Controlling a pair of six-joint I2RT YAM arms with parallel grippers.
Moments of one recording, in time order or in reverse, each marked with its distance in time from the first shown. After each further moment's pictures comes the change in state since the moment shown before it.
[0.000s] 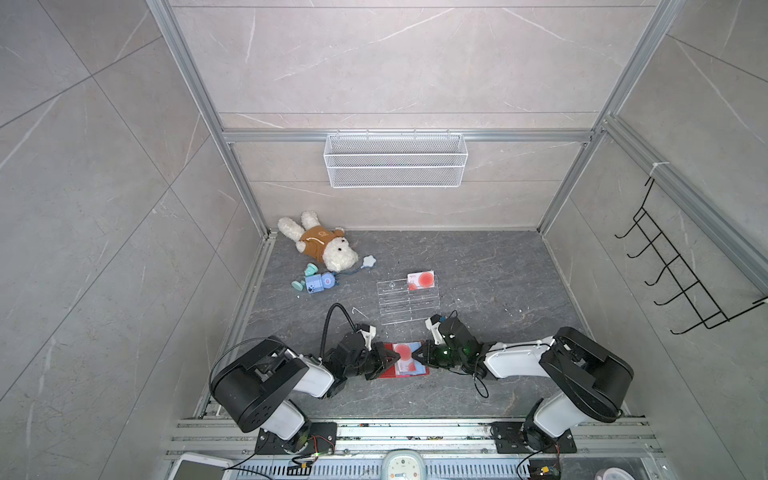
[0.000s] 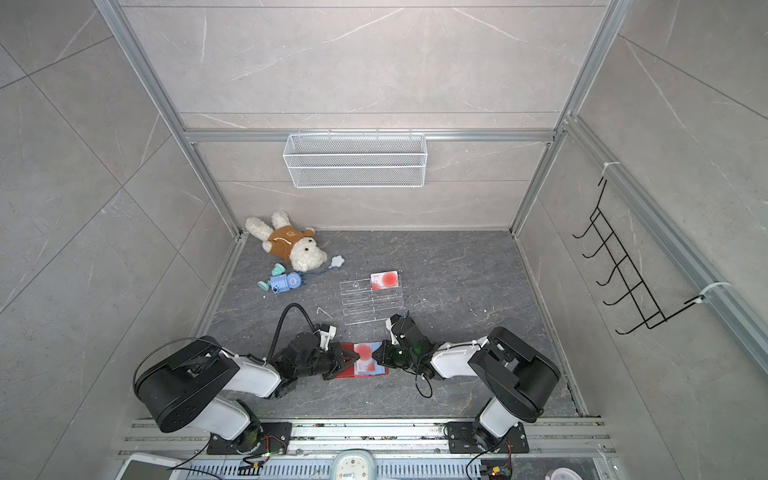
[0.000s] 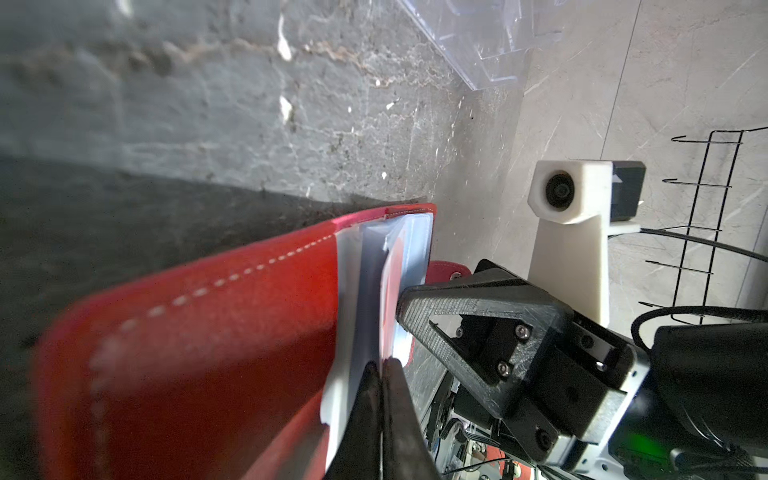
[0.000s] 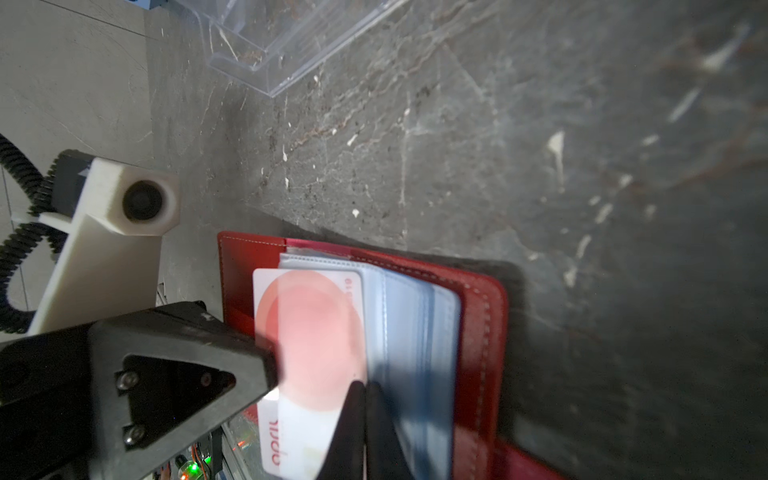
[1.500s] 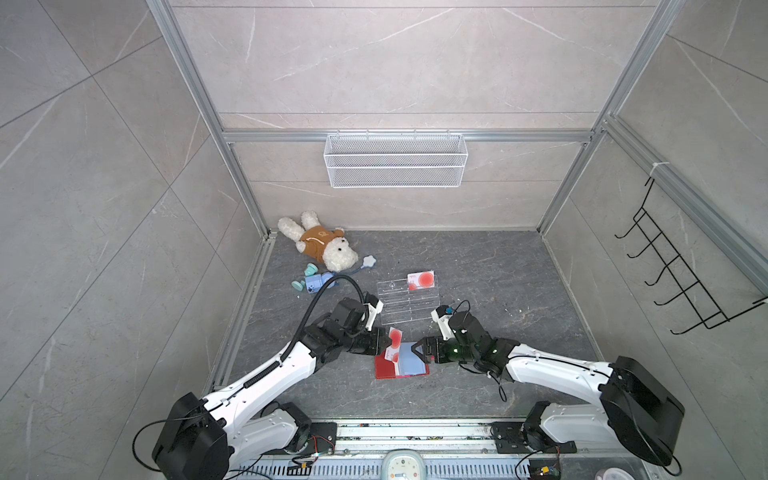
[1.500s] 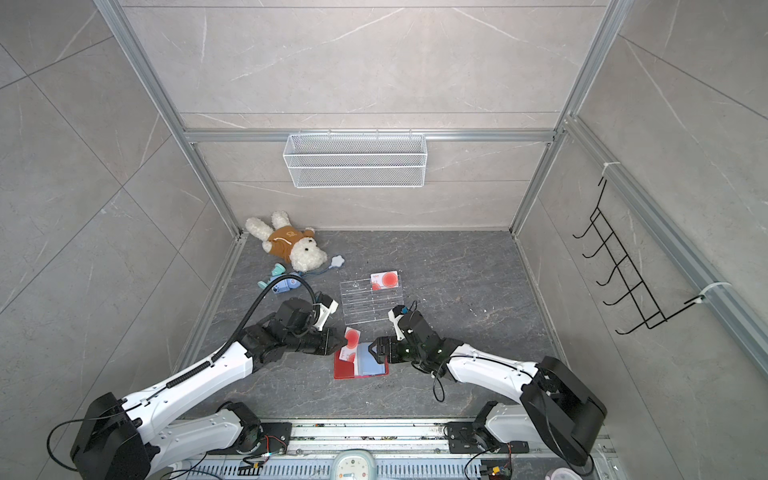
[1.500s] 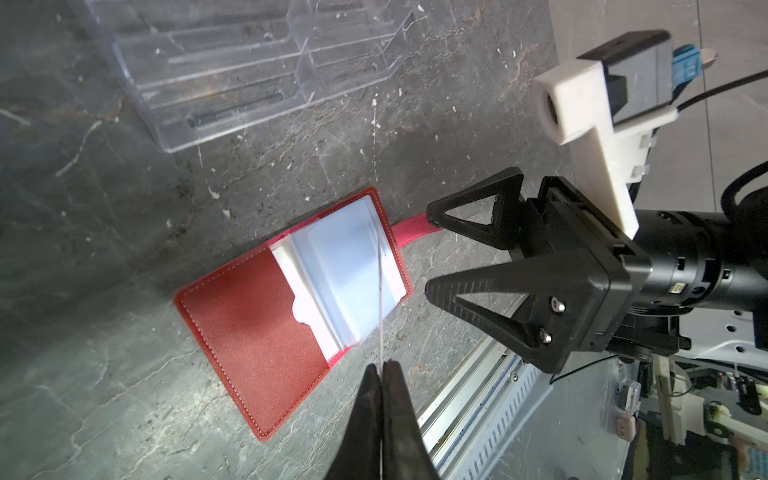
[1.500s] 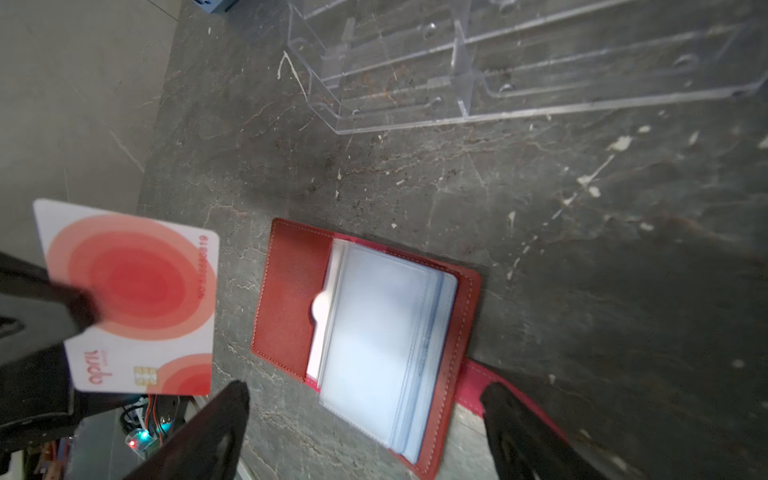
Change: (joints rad) left arm 0.053 -0.373 0.537 -1.201 -0.024 0.770; right arm 0.000 -0.330 0.060 -0.371 0.127 -0.285
